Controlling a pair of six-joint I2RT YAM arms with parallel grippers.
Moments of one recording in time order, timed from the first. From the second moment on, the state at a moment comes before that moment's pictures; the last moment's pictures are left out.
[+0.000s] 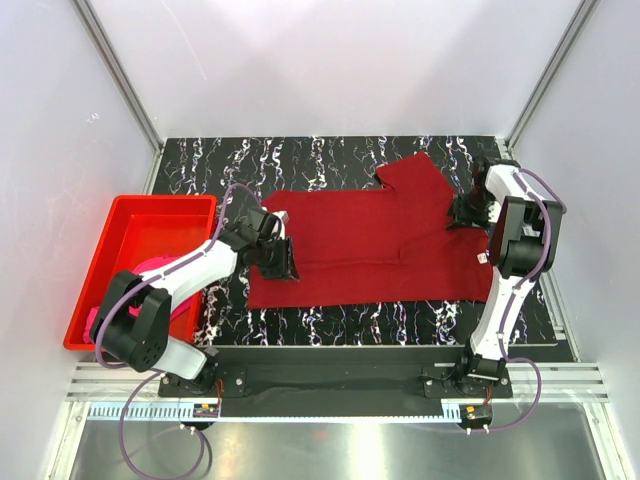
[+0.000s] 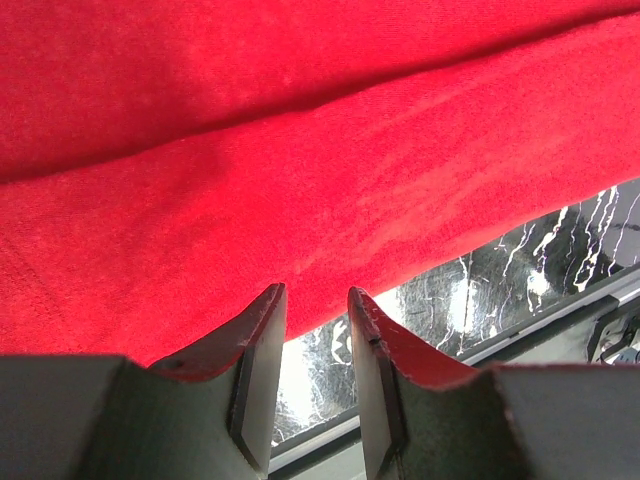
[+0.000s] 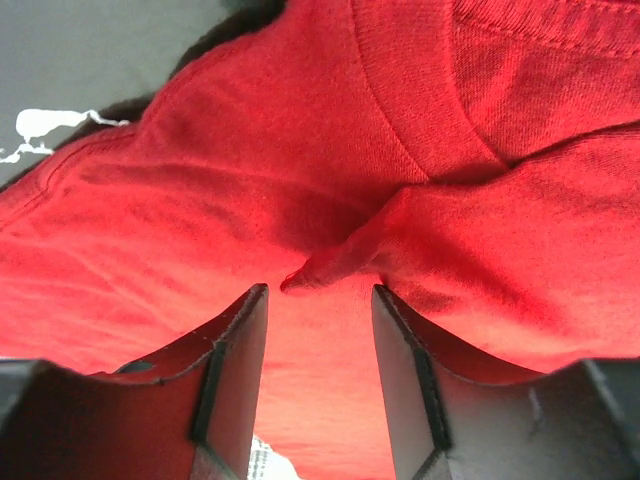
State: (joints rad) left arm -0.50 1.45 0.86 -0.46 0.26 -0.52; right arm -0.15 2.13 1.66 -0.97 0.00 1.59
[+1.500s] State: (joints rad) left arm -0.55 1.40 0.83 -0.28 0.41 -0.65; right arm -0.26 1.65 1.10 -0.78 -0.28 0.91
